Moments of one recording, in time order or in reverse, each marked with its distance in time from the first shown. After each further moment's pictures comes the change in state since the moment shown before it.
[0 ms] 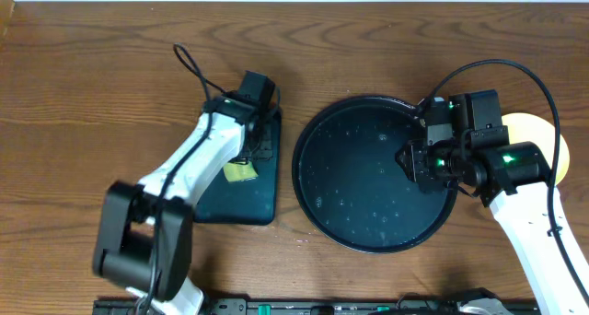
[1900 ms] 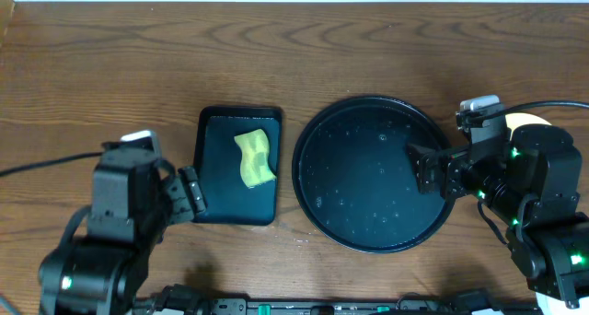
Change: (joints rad) left arm 0.186 -0.957 0.005 -0.447 -0.062 0.043; right arm 0.000 -0.359 0.054 0.051 0.084 -0.059
